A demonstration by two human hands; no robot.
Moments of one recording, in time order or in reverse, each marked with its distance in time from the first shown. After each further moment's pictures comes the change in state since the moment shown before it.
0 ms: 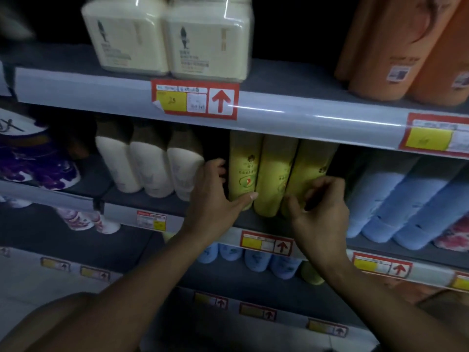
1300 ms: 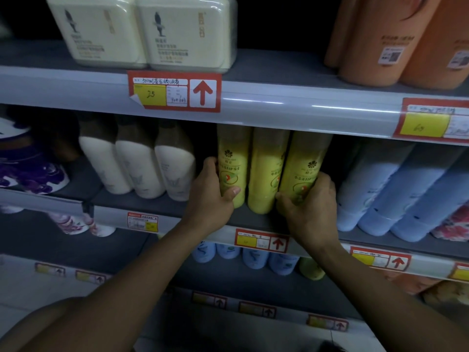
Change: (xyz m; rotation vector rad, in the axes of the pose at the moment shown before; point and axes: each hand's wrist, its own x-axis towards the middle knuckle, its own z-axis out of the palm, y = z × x) left_hand 0.013 -0.004 0.013 0.001 -0.083 -0.067; right_hand 0.018 0.032 0.012 -0.195 -0.088 0.096
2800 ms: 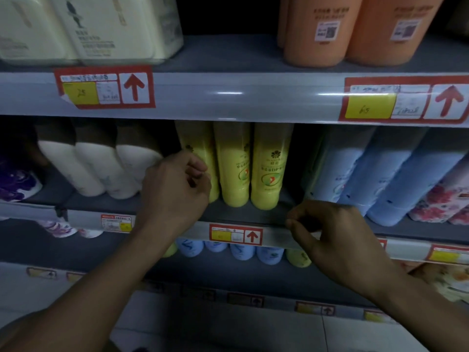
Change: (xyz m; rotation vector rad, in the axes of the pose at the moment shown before) left_hand -0.024 0.070 -0.023 0.316 0.138 0.121; right_hand -0.025 0.032 -0.101 -0.109 -0.322 -0.383
